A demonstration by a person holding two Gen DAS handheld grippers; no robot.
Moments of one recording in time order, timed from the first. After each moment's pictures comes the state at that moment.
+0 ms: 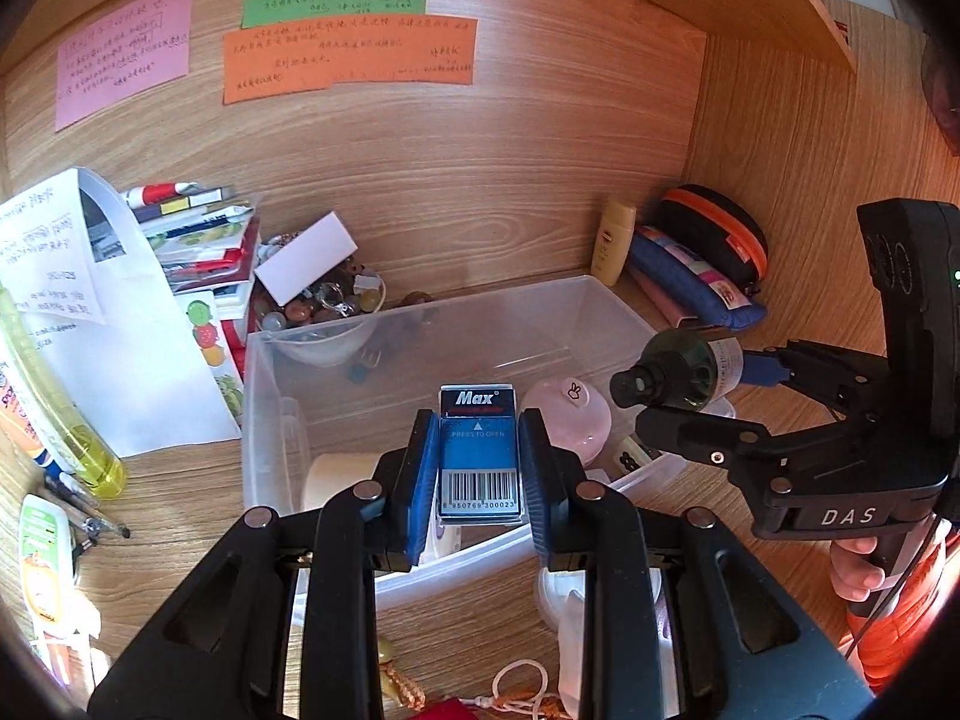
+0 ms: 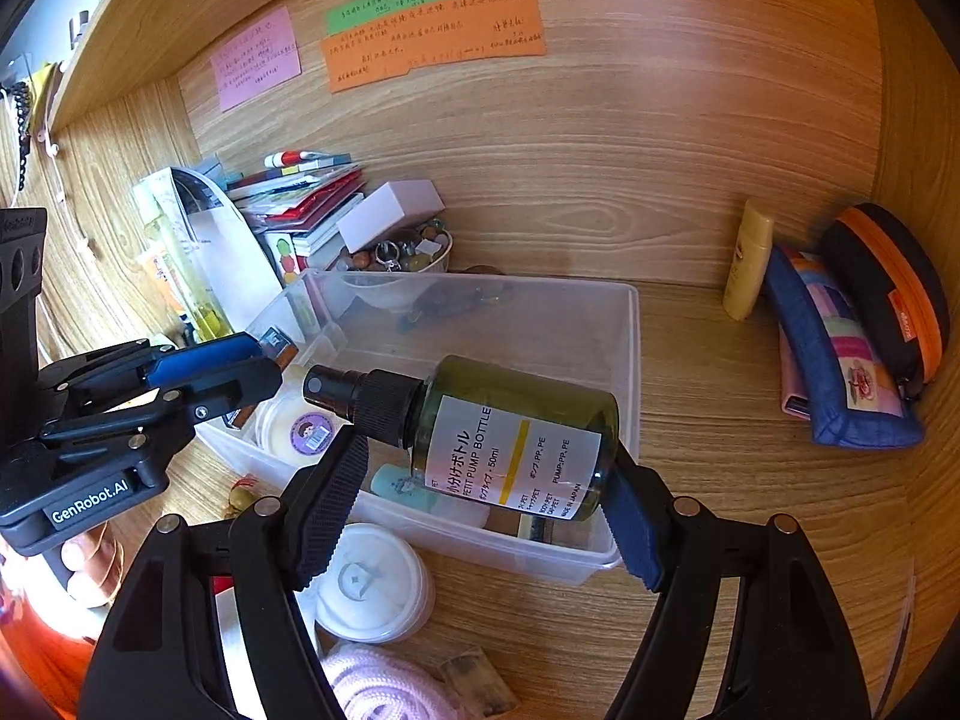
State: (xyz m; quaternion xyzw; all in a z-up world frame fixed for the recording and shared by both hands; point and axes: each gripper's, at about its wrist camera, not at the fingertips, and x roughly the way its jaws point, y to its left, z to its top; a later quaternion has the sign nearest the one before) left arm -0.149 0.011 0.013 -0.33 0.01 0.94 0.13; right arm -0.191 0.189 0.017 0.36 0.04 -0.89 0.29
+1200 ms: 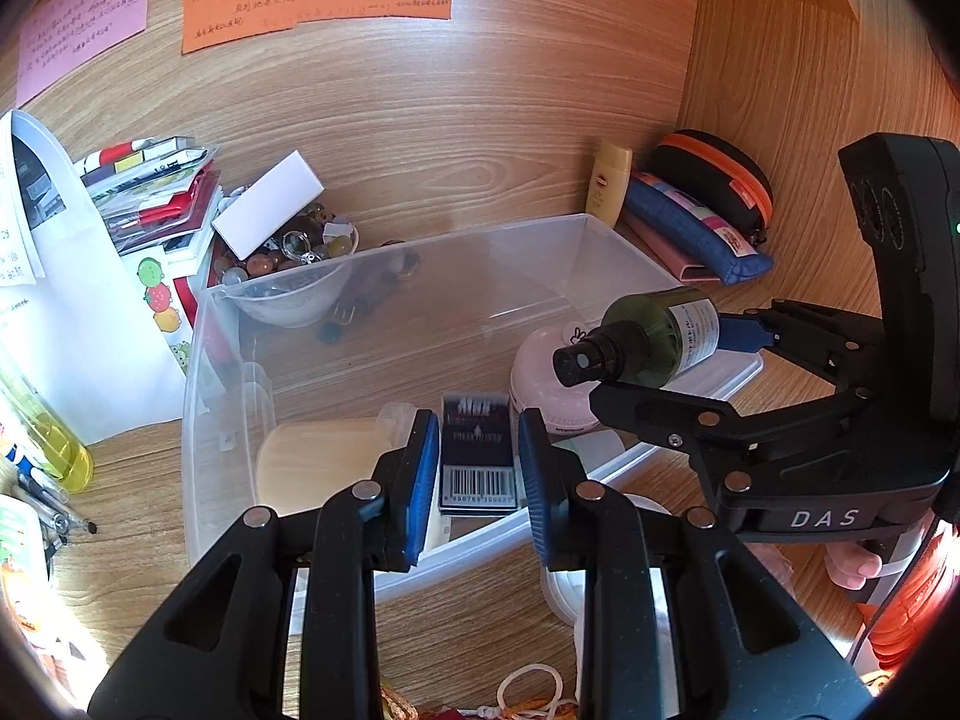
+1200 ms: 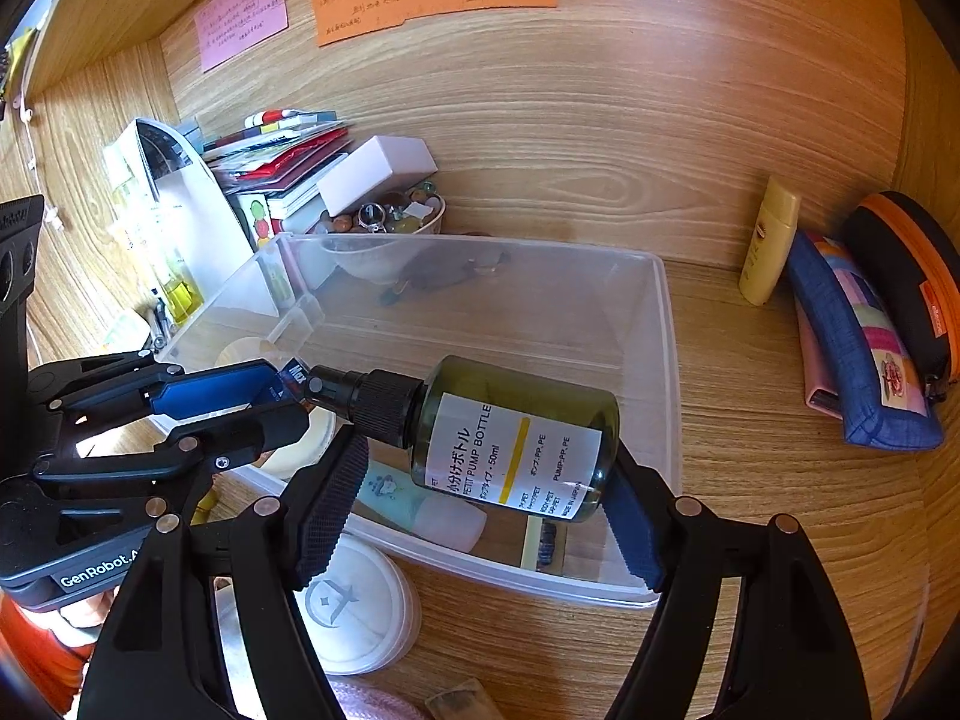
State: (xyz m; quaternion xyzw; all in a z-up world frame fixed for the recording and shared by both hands) left arm -0.163 0.019 -0.017 -0.37 0.02 0.92 0.14; right arm -0.202 0.172 -0.007 0.37 0.06 -0.88 0.28
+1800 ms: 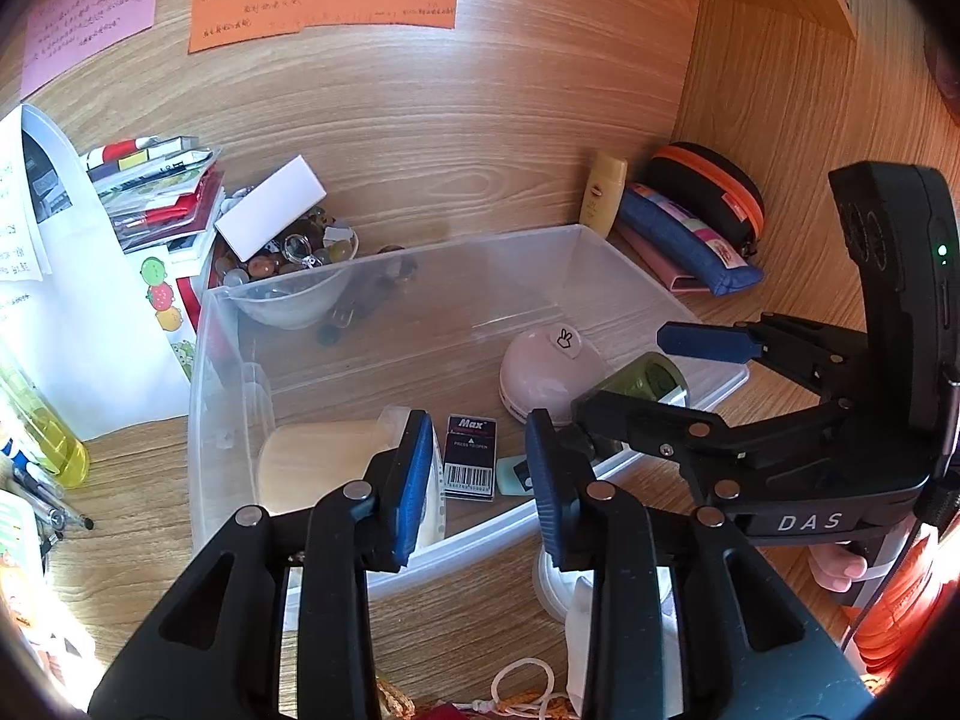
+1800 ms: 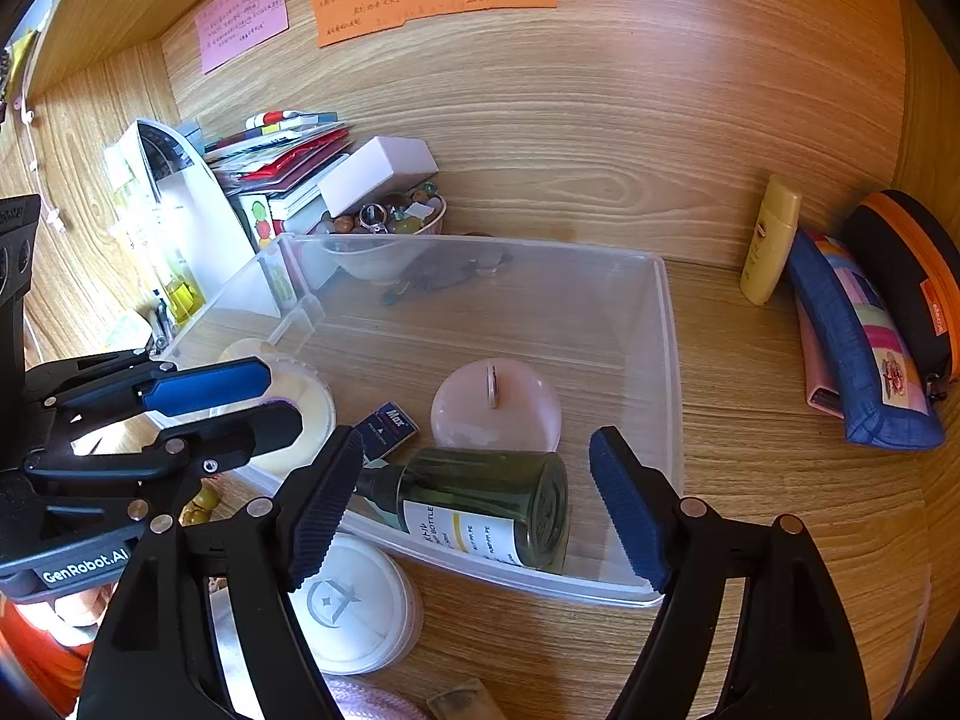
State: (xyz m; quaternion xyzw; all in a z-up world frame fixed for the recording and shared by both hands) left arm -0.159 0.015 -0.012 -0.36 0.00 0.92 0.15; right arm -0.202 0.172 -0.006 0.37 0.06 -0.88 0.28
